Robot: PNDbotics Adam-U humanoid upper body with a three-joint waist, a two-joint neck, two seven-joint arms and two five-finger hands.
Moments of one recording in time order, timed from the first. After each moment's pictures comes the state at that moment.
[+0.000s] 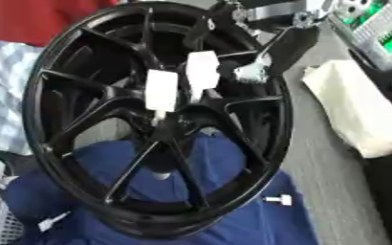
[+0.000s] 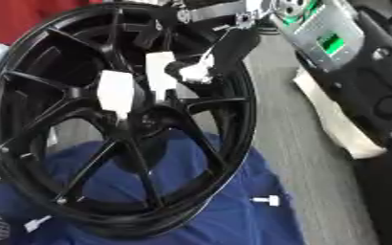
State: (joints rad) left arm -0.24 0.32 0.00 -1.98 0.03 0.14 0.31; right arm -0.93 -0.67 0.43 -1.67 0.23 -0.19 0.83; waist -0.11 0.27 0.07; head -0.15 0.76
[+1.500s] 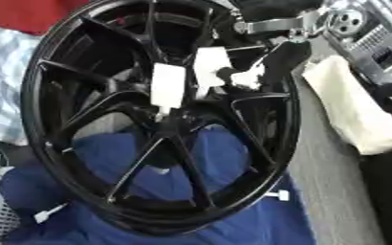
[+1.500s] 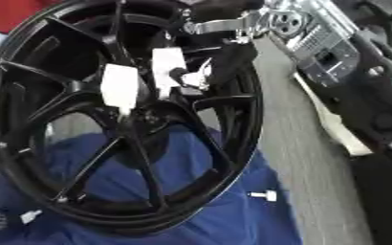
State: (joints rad) left arm -0.25 0.31 0.00 -1.98 0.03 0.14 0.31; right arm -0.90 -0.66 0.44 -1.65 0.38 -0.19 0.79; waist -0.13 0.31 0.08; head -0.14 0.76
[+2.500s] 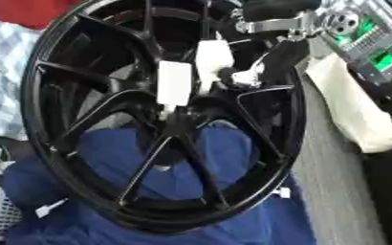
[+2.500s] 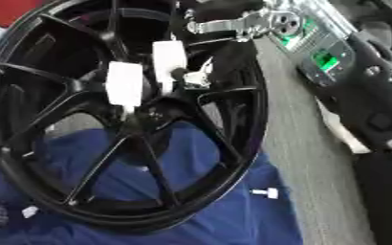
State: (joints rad) left arm -0.25 0.31 0.00 -1.98 0.03 0.14 0.31; right arm -0.89 -0.65 0.44 -1.63 0.33 -0.15 0.74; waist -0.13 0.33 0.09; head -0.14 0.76
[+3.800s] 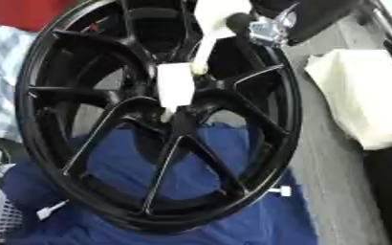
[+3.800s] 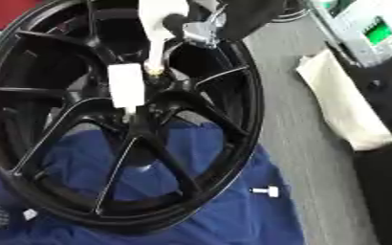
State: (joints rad) left arm -0.25 0.31 0.00 -1.98 0.02 0.15 0.30; right arm -0.91 -0.73 0.31 -1.82 -0.05 0.09 0.66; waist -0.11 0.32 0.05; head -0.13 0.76
